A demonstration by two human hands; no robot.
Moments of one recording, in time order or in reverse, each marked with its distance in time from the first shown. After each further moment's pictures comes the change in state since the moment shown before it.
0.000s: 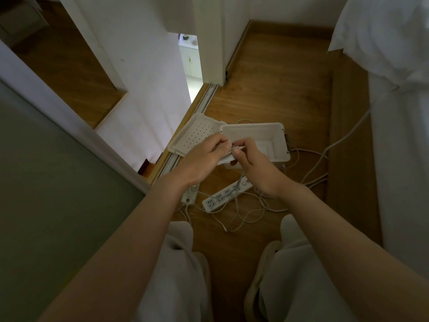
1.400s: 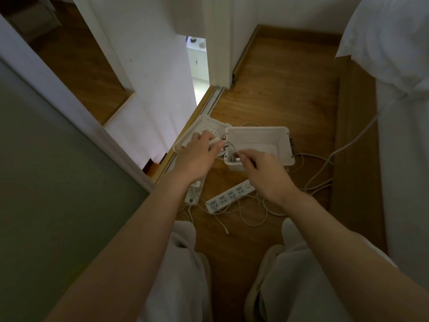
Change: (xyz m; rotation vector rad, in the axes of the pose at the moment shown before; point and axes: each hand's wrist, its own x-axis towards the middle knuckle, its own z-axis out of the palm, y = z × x) left_hand 0.001 0.000 -0.008 0.418 0.201 -0.224; right_hand -0.011 -0.009 0.004 -0.296 0.084 -0.010
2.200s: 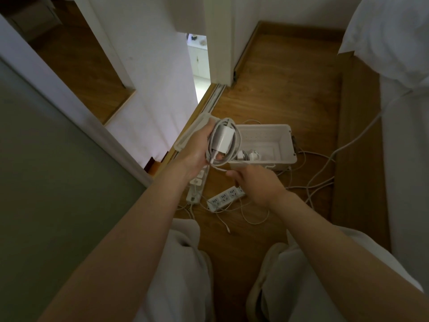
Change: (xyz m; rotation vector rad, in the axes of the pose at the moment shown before) left_hand 0.005 0.010 -0.008 -1.069 -0.183 -0.195; right_hand 0.006 0.015 0.023 -0.422 -0.225 0.000
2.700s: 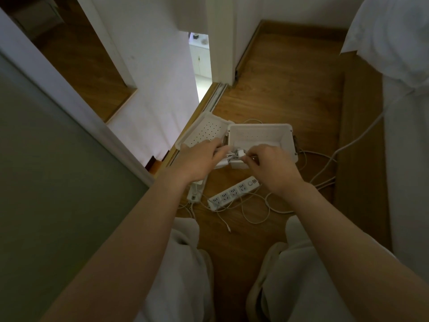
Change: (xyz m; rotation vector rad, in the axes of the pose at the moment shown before) left_hand -0.004 -0.017 -0.014 1.276 -0.038 0.243; right_hand 0.002 0.012 -0.025 0.007 0.268 -0.001
